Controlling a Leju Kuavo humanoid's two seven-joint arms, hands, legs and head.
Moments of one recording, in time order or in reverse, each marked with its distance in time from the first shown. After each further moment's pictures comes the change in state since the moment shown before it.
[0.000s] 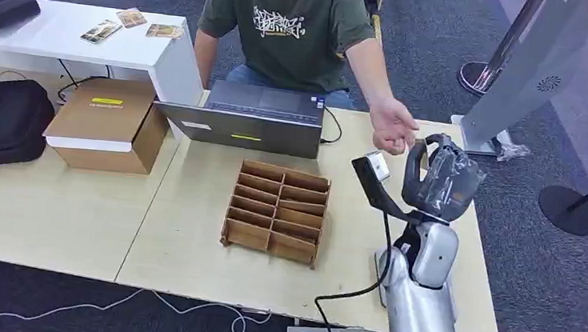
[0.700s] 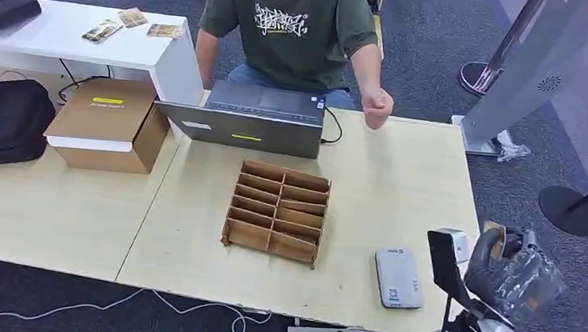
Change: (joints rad) left arm 0.006 -0.030 0.000 0.003 0.133 0.013 -0.001; right arm 0.413 0.074 -0.218 -0.395 -0.156 0.007 -0.078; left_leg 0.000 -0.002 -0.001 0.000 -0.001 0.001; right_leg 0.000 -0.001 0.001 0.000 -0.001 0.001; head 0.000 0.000
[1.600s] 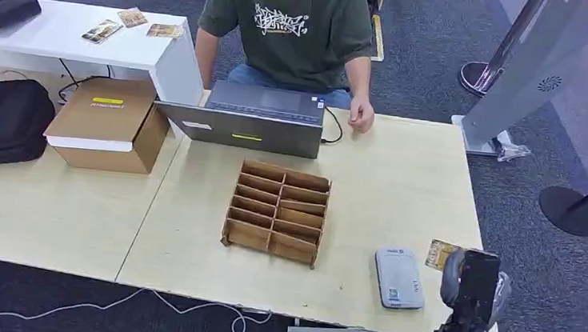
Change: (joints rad) left arm 0.006 0.011 0.000 0.000 0.043 -0.012 0.012; right arm 0.076 0.003 0.007 0.063 -0.773 0.216 -0.061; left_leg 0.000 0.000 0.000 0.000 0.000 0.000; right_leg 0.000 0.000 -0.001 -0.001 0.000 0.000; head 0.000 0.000
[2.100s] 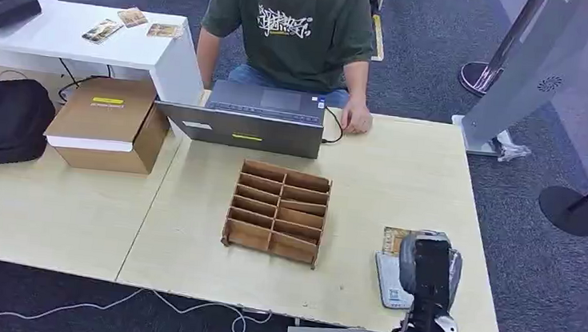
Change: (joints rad) left arm 0.001 0.005 0.000 0.000 0.002 -0.004 -0.002; right arm -0.012 -0.012 0.166 0.027 0.020 0.065 -0.004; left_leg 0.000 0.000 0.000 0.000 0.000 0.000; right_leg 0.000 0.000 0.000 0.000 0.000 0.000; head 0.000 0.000
